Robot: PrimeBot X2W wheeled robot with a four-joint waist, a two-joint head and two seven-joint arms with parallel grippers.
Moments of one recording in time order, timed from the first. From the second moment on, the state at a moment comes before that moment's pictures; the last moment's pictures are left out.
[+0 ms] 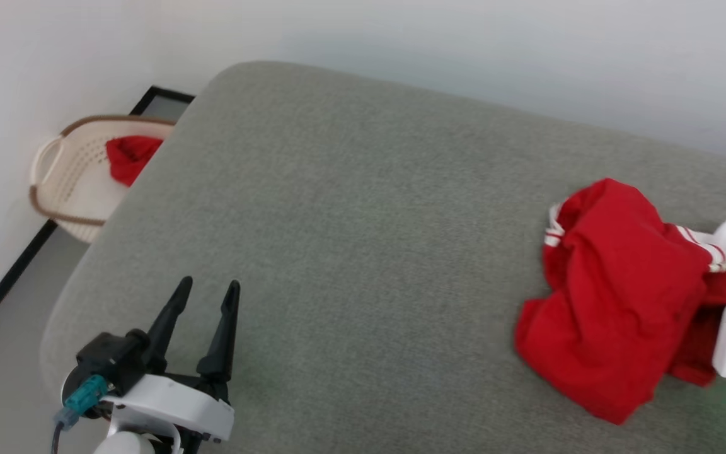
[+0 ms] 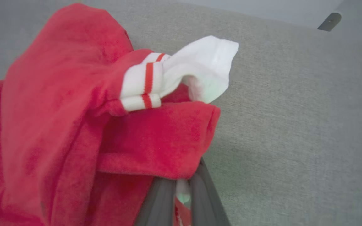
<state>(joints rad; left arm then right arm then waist) -0.16 0.31 -0.22 0.18 -0.49 -0.09 -0.26 -0.31 -0.18 -0.28 0.16 0.11 0.13 0.73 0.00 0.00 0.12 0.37</state>
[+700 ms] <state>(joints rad) -0.19 0.35 -0.25 0.16 -0.50 -0.09 -0.20 -0.24 -0.15 -0.32 0.20 0.13 0.13 0.63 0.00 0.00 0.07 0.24</state>
